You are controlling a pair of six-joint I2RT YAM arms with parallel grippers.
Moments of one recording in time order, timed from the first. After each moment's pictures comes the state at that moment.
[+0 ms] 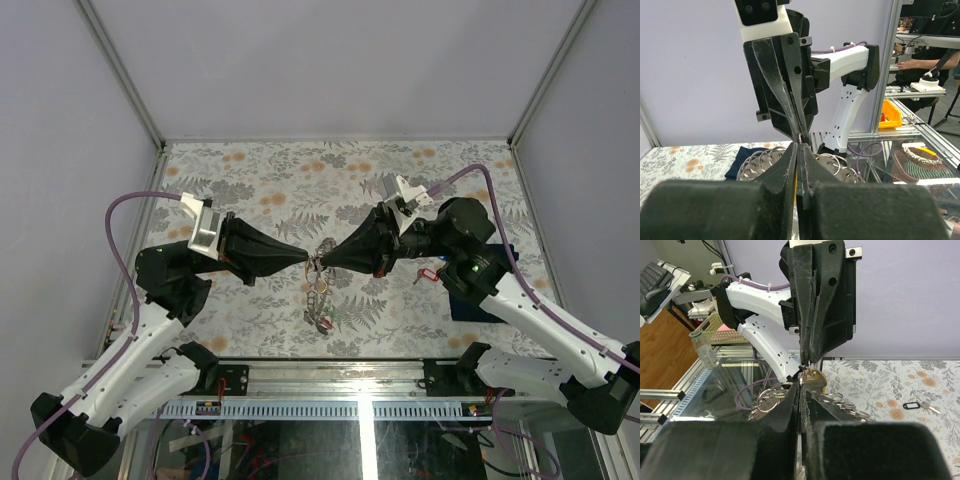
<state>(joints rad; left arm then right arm) -0.53 0.80 0.74 0.80 0.97 -0.61 0.81 1.03 1.03 0.28 -0.88 0.35</state>
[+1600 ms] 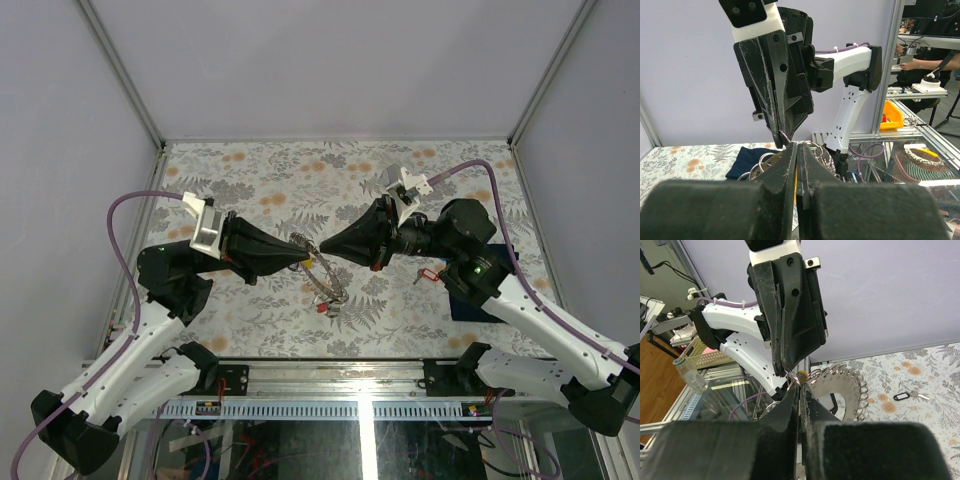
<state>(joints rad) -0.54 0.81 0.74 0.81 0.96 -0.60 0.81 1.02 1.03 0.26 -0.72 0.41</state>
